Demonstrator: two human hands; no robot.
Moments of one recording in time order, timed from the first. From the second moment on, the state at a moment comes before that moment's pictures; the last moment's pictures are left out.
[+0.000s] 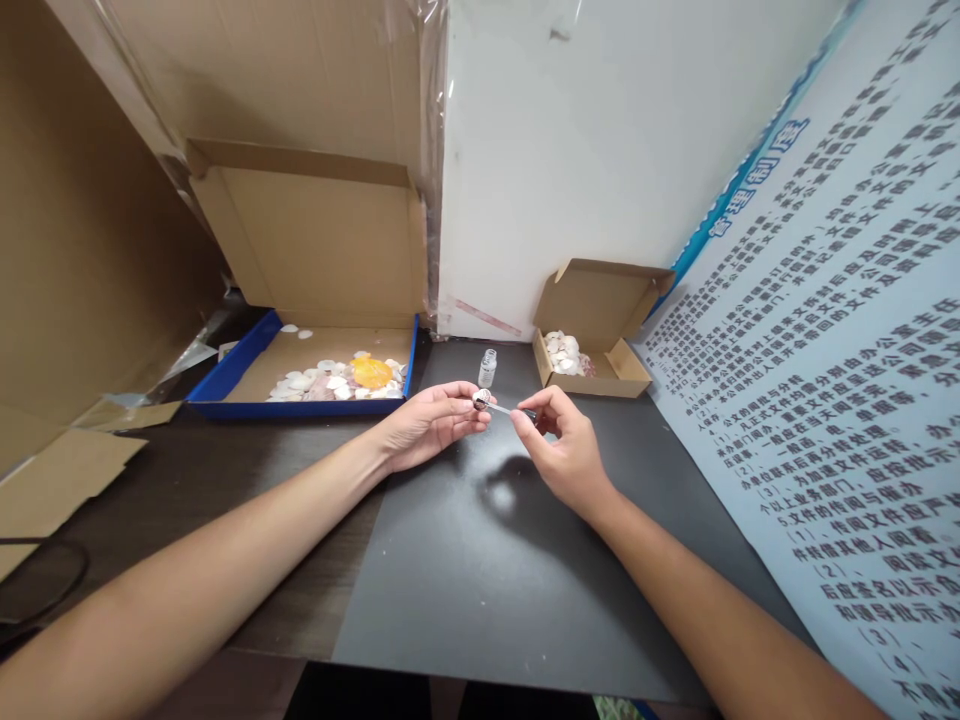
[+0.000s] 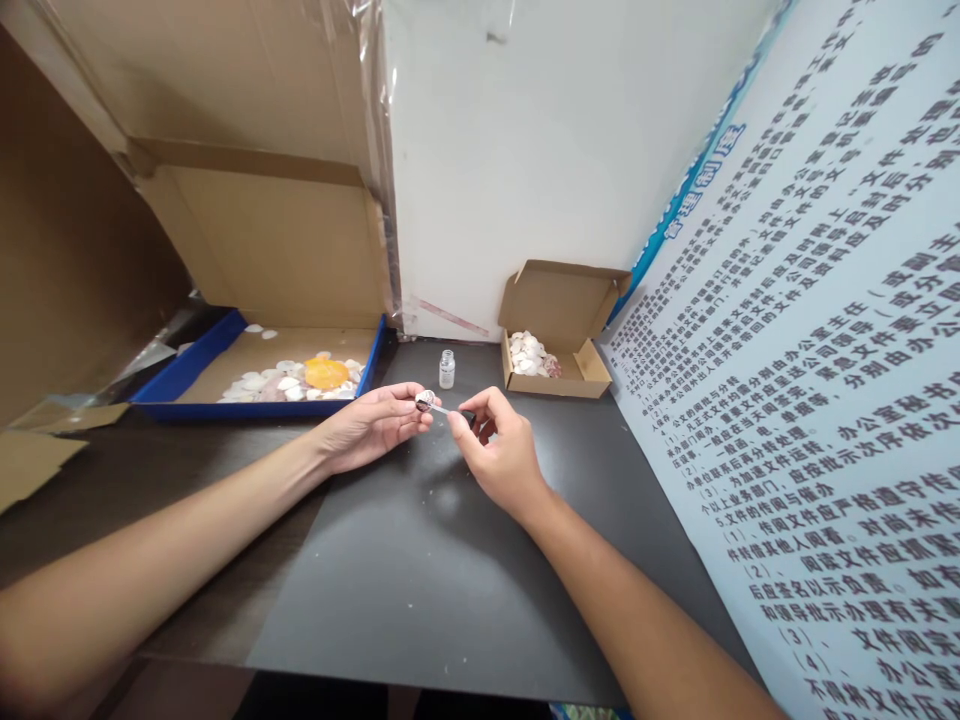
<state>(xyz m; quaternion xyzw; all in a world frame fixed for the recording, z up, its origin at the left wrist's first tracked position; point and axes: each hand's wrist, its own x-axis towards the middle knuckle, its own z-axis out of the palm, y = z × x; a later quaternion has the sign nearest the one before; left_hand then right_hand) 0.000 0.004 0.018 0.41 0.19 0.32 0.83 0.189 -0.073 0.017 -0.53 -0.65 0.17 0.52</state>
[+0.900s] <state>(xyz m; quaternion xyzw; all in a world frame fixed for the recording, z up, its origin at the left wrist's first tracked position) 0.000 0.006 0.014 0.45 0.24 0.28 0.82 0.193 -0.065 0.013 -0.55 -0.65 0.18 0.49</state>
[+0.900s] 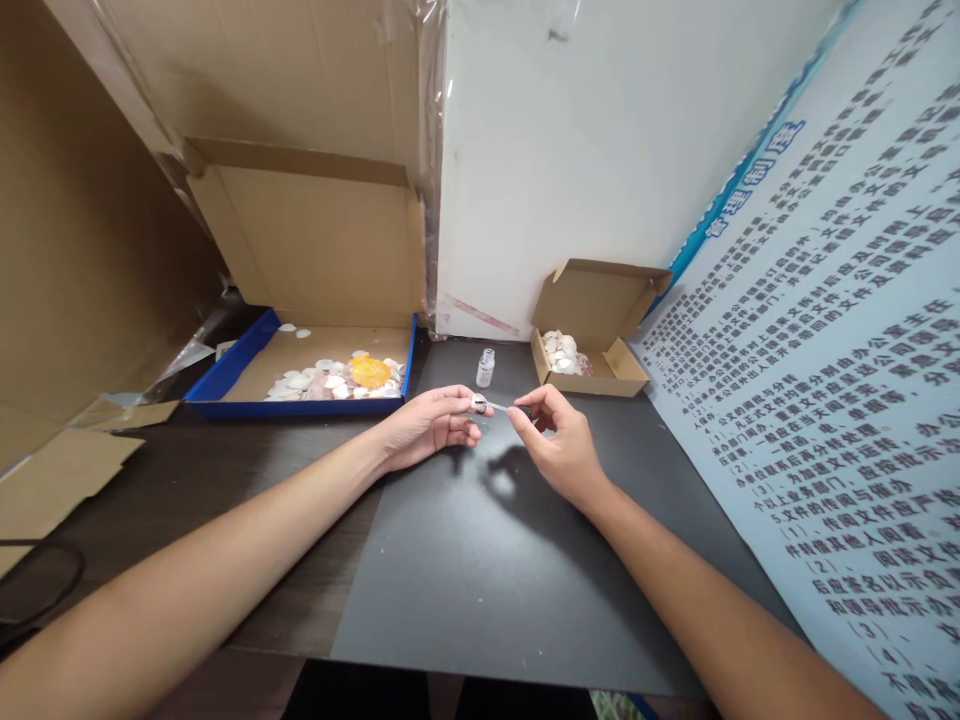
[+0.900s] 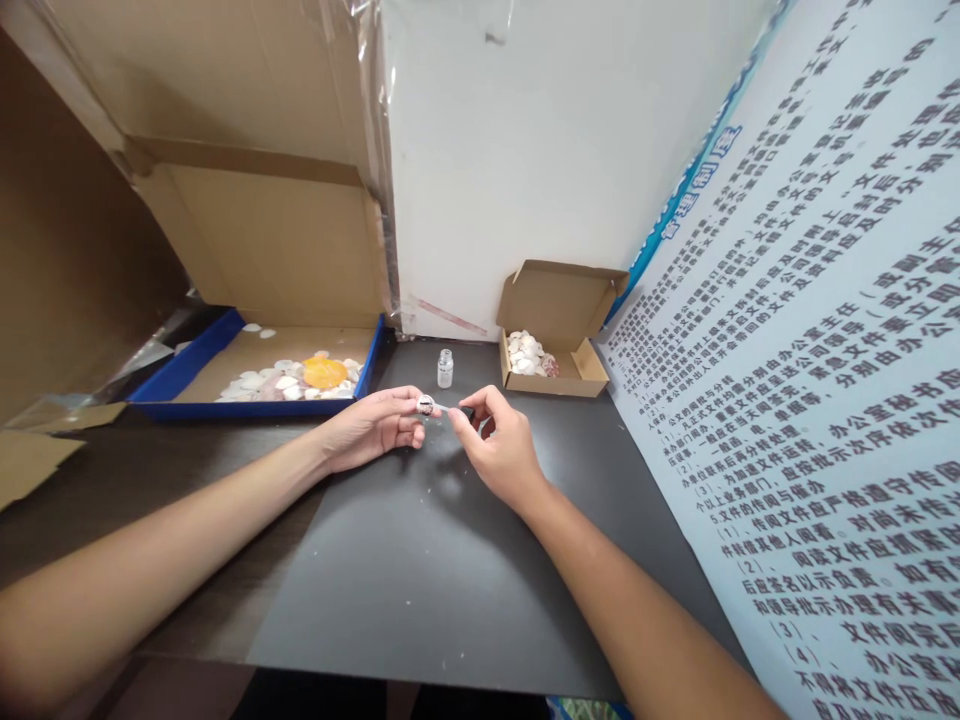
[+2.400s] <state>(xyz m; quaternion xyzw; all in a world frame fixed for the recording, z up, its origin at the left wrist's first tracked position) 0.005 -0.009 0.011 0.49 0.29 0.30 0.77 0.188 -0.075 0.017 -0.51 -0.66 0.20 0.52</state>
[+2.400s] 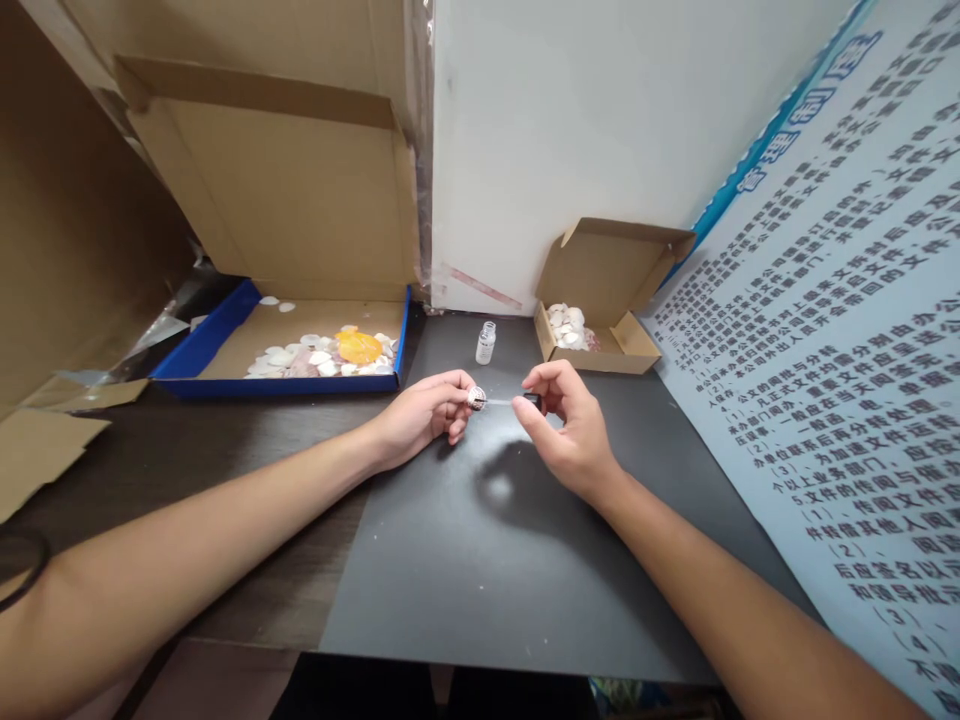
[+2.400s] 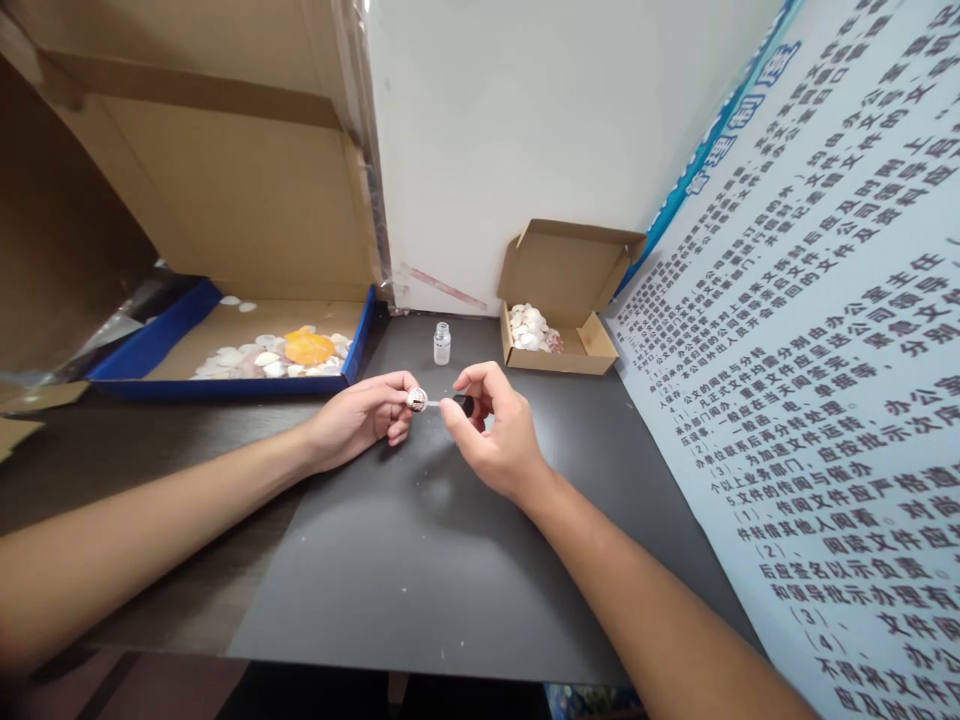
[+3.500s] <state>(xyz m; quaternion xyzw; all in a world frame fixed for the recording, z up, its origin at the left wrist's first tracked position) 0.006 -0.012 0.012 0.50 0.29 0.32 0.75 0.186 -0.076 0.019 -0.50 -0.67 0.17 0.51</state>
